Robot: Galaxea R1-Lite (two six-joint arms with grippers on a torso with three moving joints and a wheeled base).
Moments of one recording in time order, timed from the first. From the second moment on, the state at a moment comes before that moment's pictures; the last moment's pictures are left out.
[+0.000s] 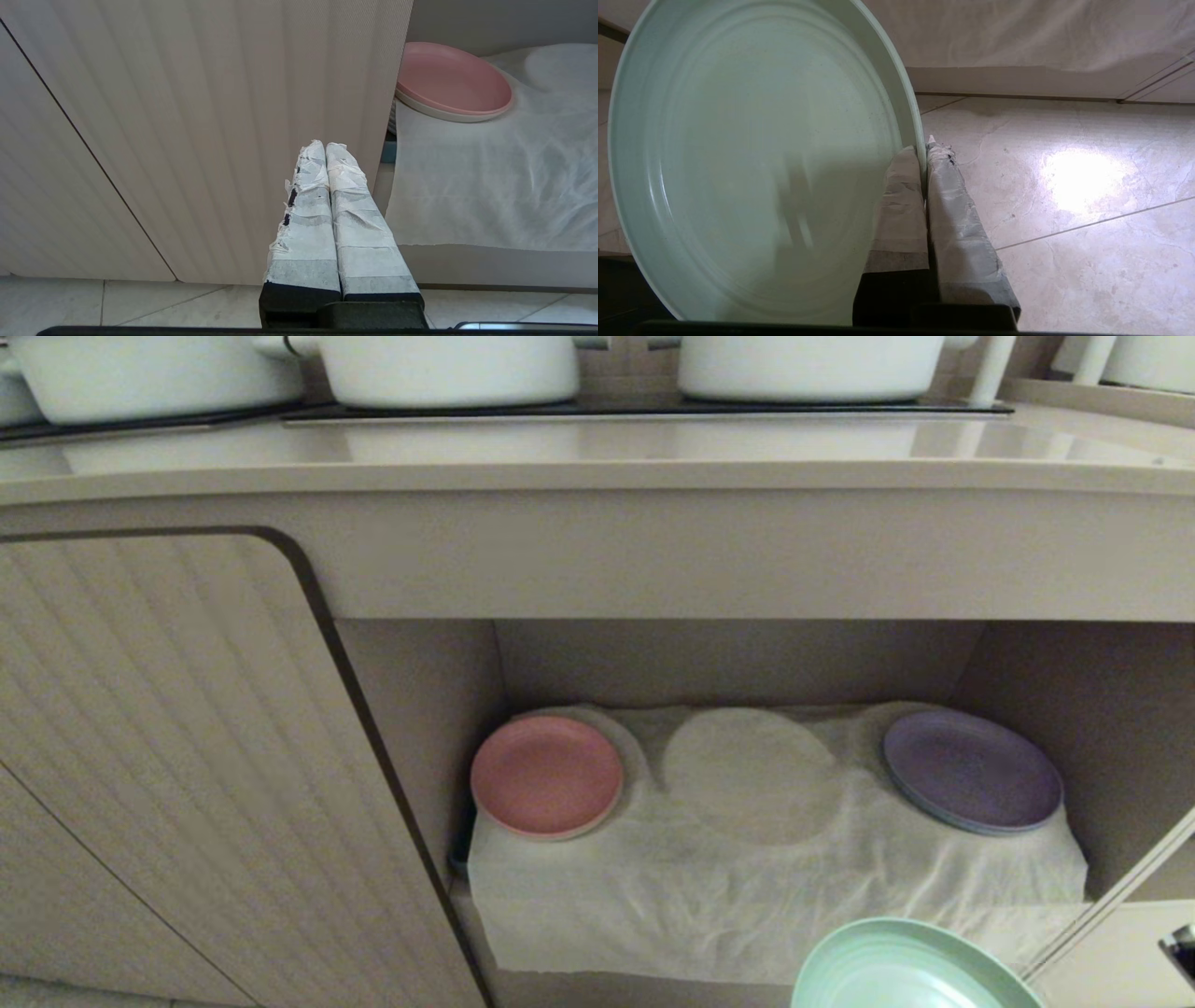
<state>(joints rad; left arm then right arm) 0.00 0.00 0.00 0.00 0.00 0.01 0.19 1.02 0.00 -0.31 0.07 0.24</state>
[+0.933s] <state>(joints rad) 0.00 0.00 0.00 0.00 0.00 0.01 0.20 1.01 0.00 -0.29 0.07 0.24</state>
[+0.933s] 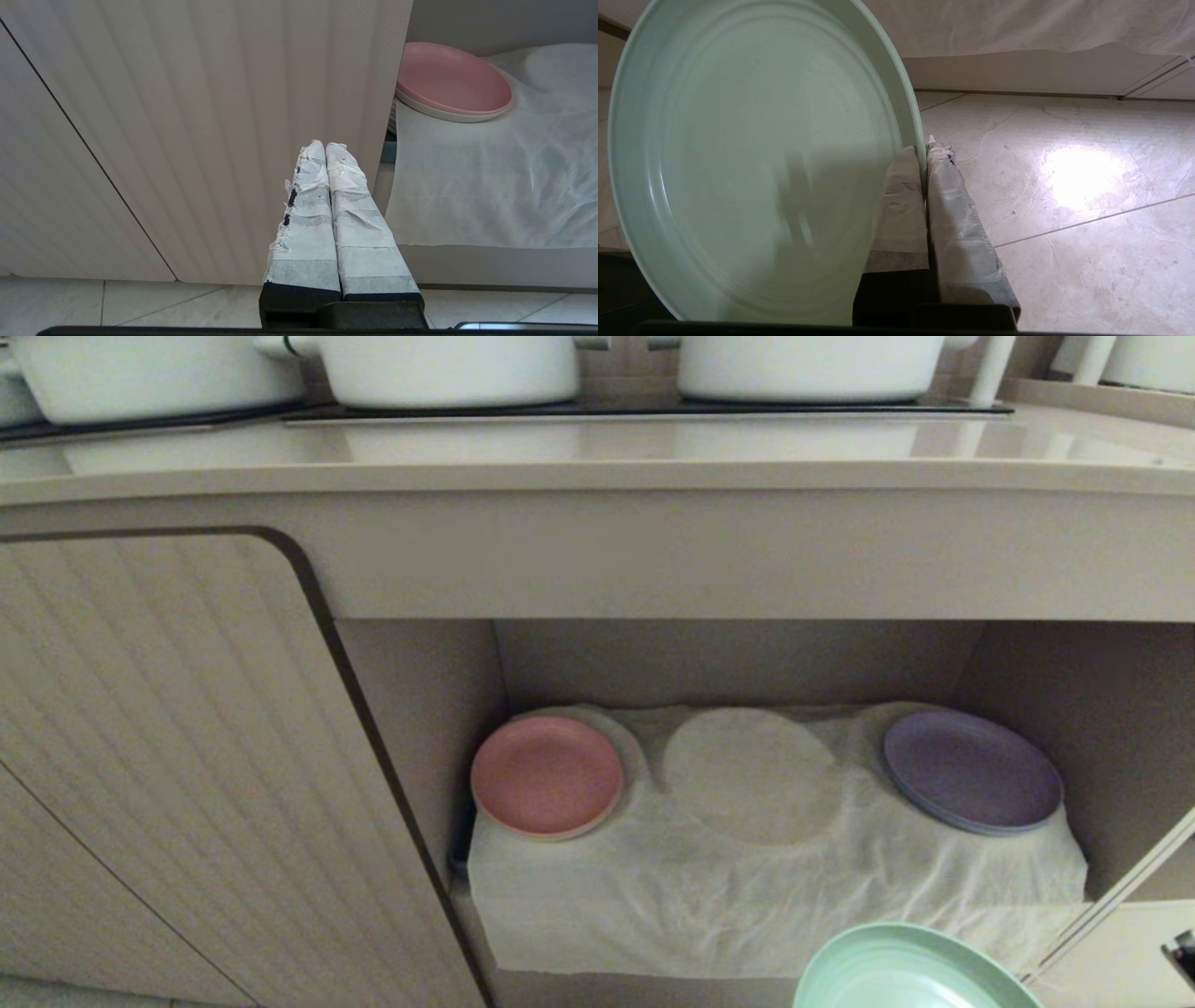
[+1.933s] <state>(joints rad) 0.00 0.00 0.00 0.00 0.00 0.01 0.20 1.01 0.00 -0.29 0.07 0.24</state>
